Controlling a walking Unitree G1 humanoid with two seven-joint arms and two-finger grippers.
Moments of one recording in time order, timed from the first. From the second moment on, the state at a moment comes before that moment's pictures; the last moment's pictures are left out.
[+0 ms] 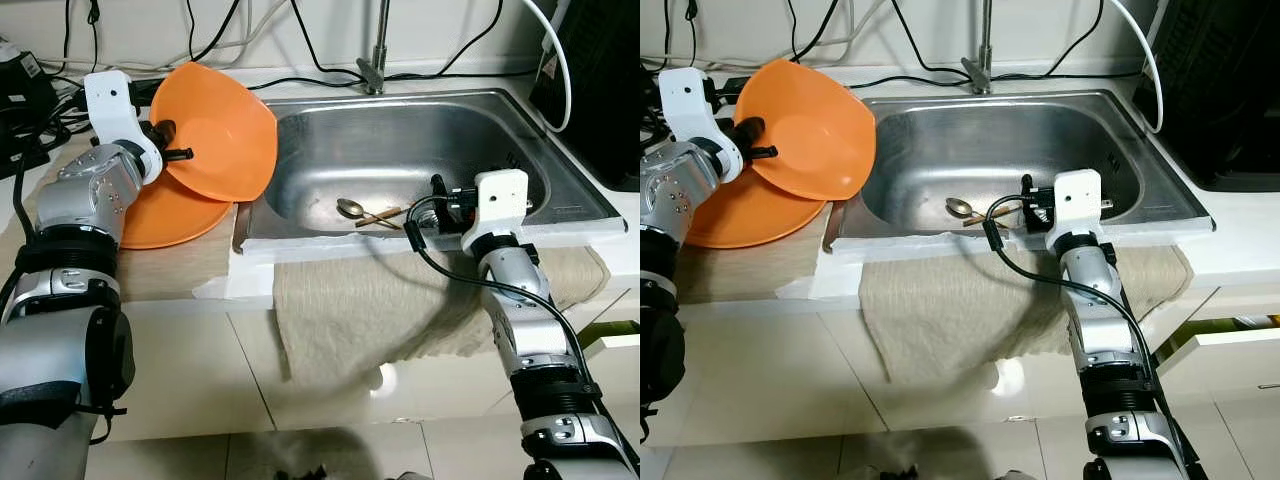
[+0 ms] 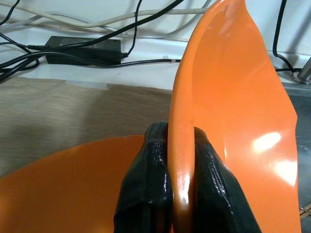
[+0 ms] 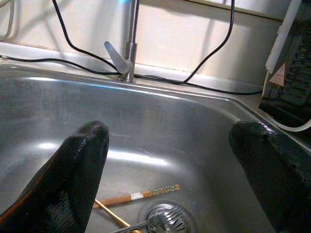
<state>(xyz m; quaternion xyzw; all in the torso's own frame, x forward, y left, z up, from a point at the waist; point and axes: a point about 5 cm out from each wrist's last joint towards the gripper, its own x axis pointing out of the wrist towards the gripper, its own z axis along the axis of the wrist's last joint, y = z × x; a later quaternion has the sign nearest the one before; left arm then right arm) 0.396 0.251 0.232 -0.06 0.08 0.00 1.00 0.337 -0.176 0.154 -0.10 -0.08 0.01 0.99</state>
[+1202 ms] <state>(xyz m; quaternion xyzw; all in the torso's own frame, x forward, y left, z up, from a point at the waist) 0.398 0.251 0.230 -0.06 0.08 0.00 0.99 0.343 -0.174 0.157 -0.10 -0.08 0.02 0.99</state>
